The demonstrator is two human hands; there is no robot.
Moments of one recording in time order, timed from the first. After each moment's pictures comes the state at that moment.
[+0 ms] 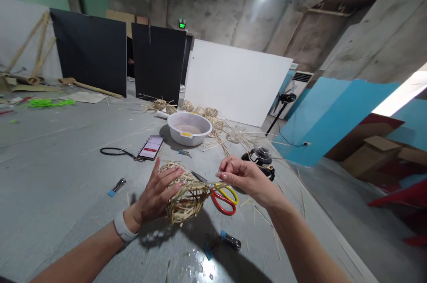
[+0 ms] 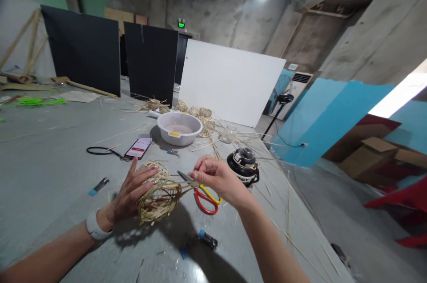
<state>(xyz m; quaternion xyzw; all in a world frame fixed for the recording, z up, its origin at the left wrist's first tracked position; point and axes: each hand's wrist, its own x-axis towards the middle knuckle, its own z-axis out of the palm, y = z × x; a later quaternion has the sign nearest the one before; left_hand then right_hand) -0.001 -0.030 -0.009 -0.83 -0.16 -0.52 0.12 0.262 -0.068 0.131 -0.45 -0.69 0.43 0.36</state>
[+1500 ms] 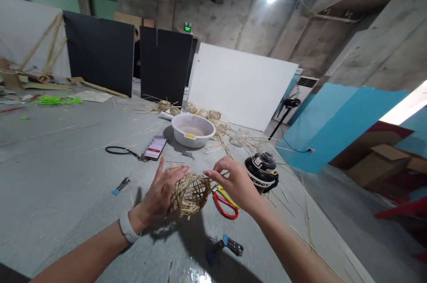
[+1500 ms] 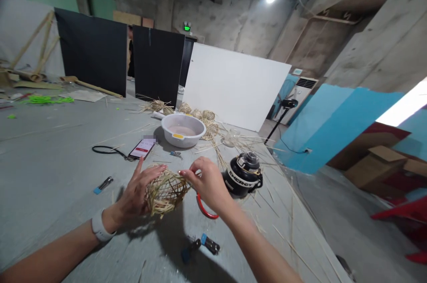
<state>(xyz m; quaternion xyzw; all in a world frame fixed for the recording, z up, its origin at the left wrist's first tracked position) 0.005 -0.030 -0.011 -0.84 -0.20 -0.51 0.05 0.229 -0.052 0.109 -0.51 -0.77 0.17 0.34</state>
